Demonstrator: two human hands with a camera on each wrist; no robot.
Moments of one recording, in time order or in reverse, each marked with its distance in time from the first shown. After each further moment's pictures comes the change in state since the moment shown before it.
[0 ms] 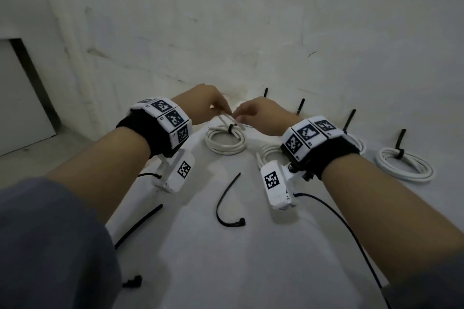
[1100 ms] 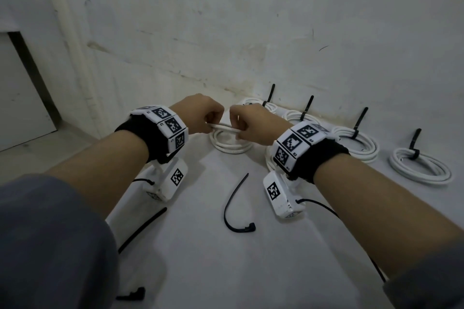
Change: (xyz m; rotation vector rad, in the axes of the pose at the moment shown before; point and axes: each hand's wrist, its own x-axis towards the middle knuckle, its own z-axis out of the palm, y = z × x) left_hand -0.015 -0.024 0.014 0.110 -0.118 -0.052; right_hand 0.014 -0.003 0.032 -0.235 -0.042 -0.191
